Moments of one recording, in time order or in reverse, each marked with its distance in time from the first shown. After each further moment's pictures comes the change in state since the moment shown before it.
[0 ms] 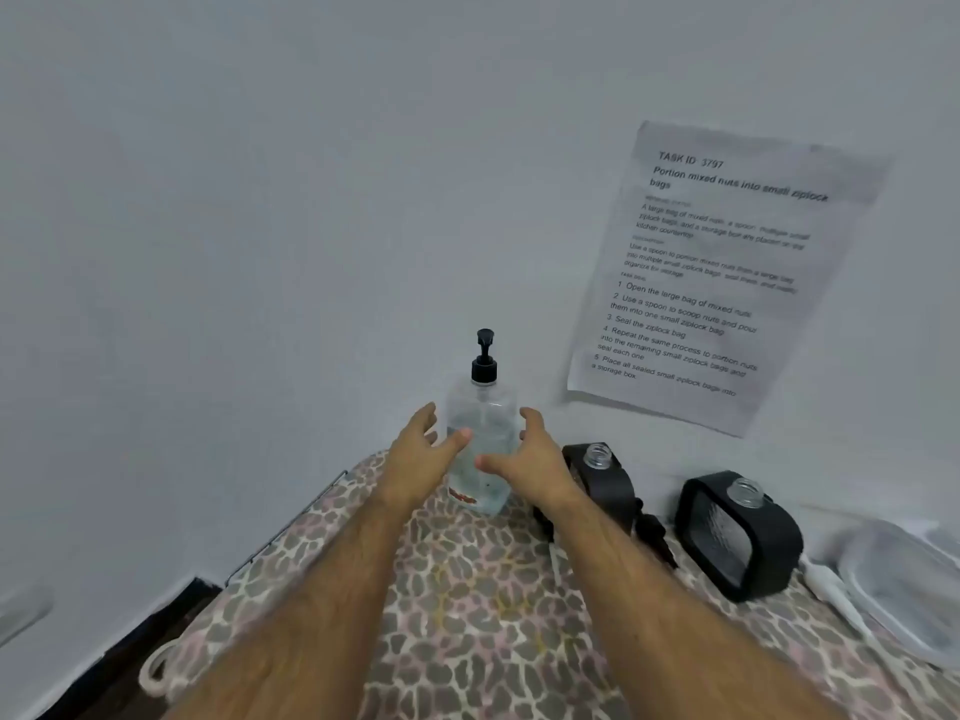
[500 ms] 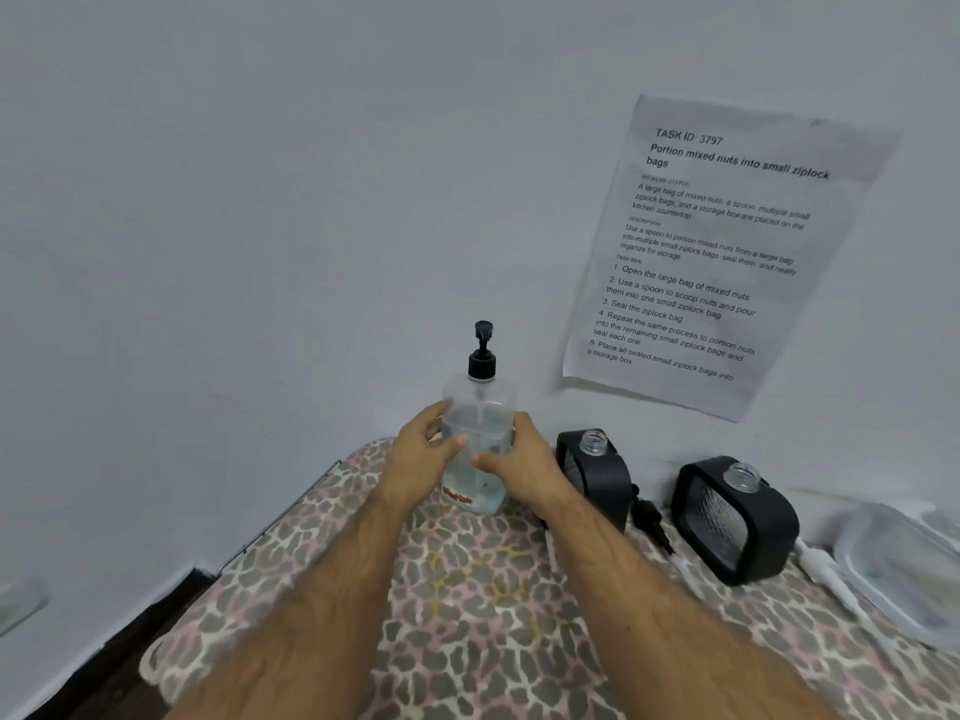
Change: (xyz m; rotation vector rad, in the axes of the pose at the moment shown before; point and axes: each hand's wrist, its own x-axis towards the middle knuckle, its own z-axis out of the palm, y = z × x) left_hand 0.000 -0.011 0.009 -0.095 -0.024 0.054; right_hand 0.010 0.022 0.015 0.091 -0.026 -0.008
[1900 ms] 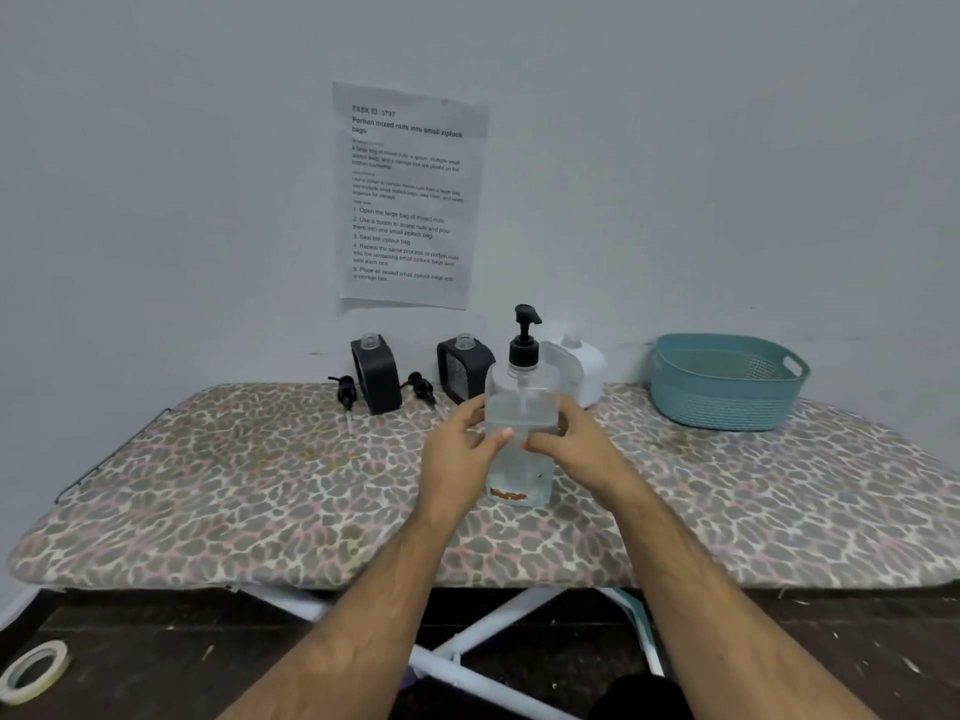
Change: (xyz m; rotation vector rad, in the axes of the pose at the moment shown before) left_hand -0.272 0.090 0.218 -0.112 -0.278 0.181; right_hand -0.311 0.080 -0.234 0.121 0.241 0.038
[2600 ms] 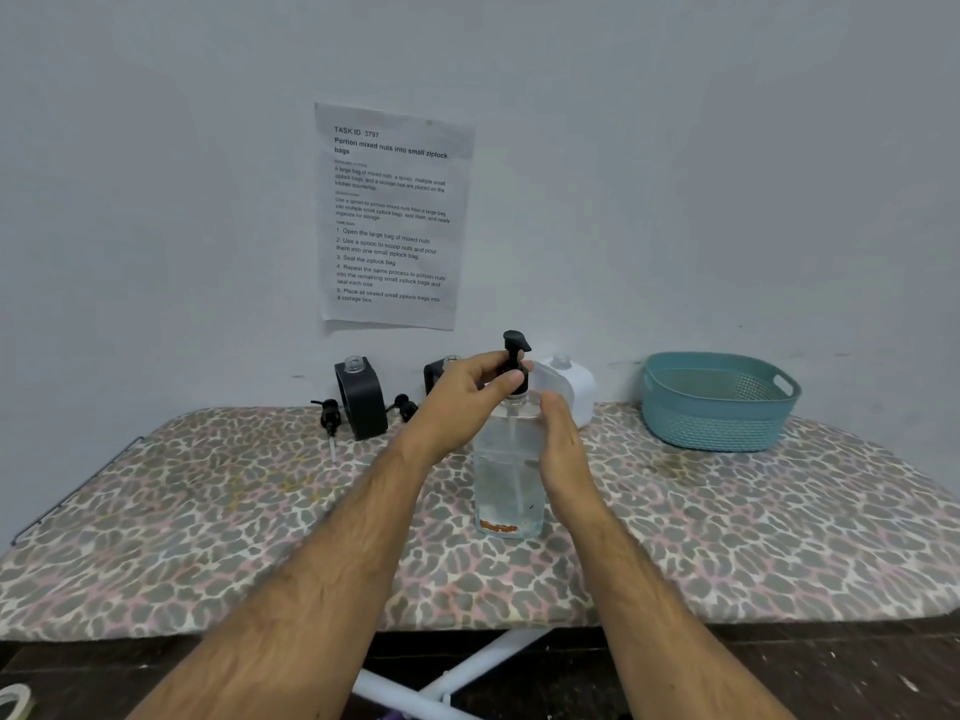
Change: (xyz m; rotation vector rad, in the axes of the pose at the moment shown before) left_hand 0.068 0.064 -0.005 -0.031 -0.342 0.090; right_hand 0.017 -0.015 0.028 0.286 0.263 -0.074
